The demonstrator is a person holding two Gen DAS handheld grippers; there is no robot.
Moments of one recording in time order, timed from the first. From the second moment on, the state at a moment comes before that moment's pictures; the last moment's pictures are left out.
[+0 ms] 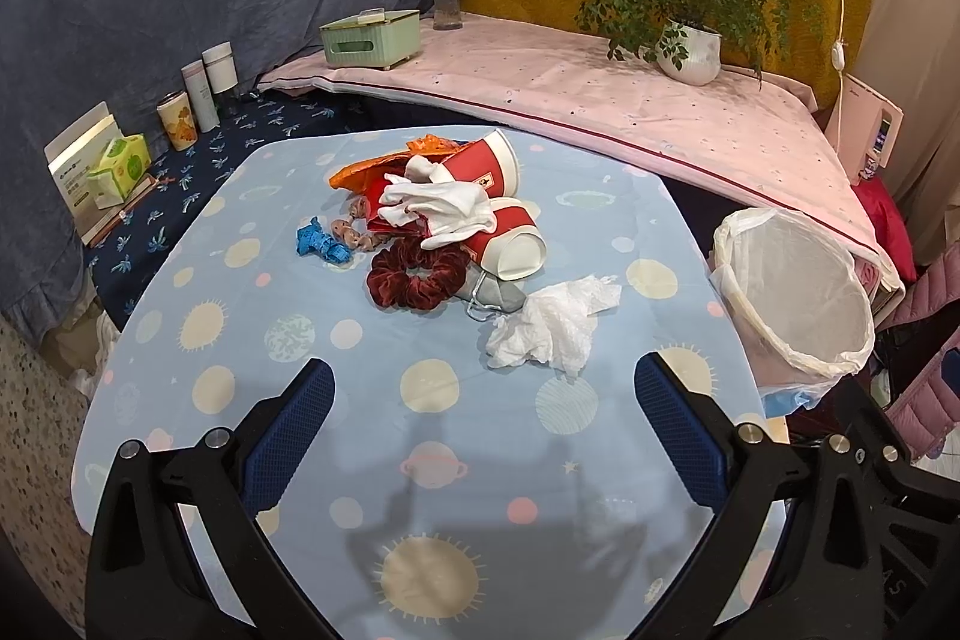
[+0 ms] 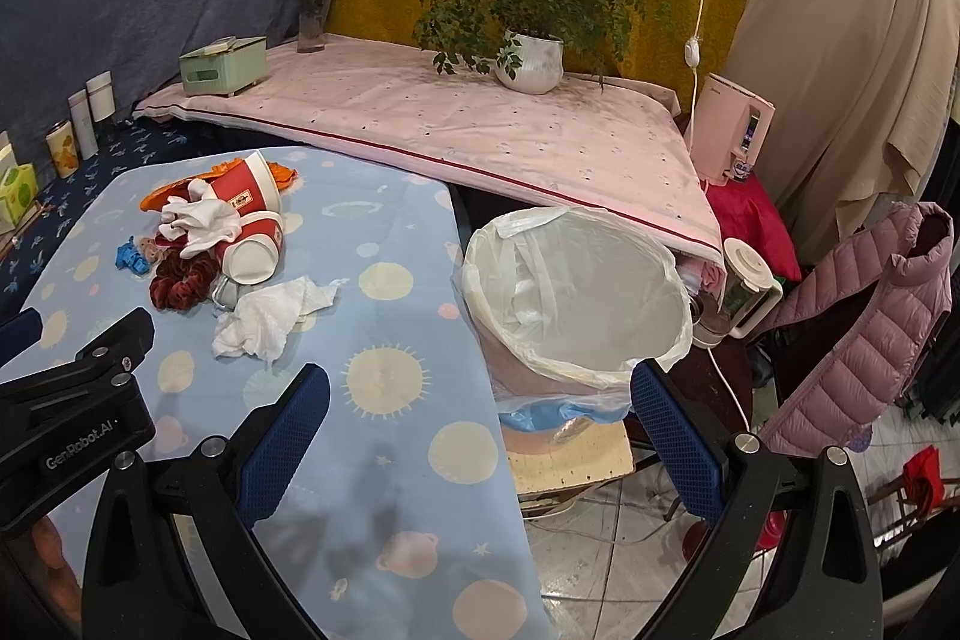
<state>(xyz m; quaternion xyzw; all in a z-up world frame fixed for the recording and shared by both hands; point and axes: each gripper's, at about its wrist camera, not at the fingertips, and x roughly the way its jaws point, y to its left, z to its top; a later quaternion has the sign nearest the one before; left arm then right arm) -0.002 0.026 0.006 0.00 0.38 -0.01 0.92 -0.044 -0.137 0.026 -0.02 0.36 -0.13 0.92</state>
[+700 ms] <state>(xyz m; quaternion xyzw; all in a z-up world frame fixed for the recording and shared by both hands) -0.001 0.019 0.013 0.01 0.37 -0.02 0.93 -0.043 -0.146 0.030 -0.02 0.36 -0.14 0.92</state>
